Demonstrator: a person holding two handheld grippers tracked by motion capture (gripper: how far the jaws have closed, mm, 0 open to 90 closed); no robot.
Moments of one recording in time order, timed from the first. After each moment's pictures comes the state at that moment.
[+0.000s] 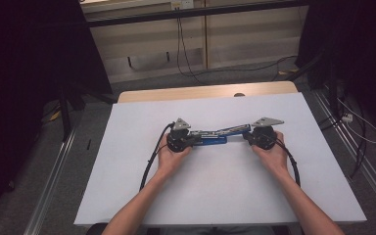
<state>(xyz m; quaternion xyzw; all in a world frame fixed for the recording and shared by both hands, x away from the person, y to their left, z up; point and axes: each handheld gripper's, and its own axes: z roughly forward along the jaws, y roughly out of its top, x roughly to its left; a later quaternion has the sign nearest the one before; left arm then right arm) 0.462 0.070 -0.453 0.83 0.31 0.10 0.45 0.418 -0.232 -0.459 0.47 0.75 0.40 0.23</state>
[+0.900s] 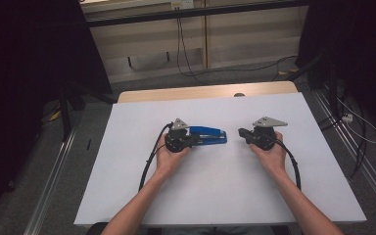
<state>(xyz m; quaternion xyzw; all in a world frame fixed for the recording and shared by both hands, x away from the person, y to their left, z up) 0.459 0.075 -0.449 0.84 0.32 0.09 0.43 0.412 -0.225 -0.454 0.46 0.72 0.46 0.23</state>
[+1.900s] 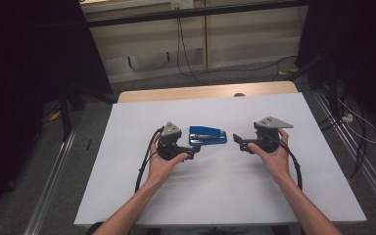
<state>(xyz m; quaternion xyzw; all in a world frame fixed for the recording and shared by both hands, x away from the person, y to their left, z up) 0.429 0.096 -0.431 0.81 0.32 0.12 0.48 0.396 -0.226 -0.438 0.47 0.70 0.48 0.25</state>
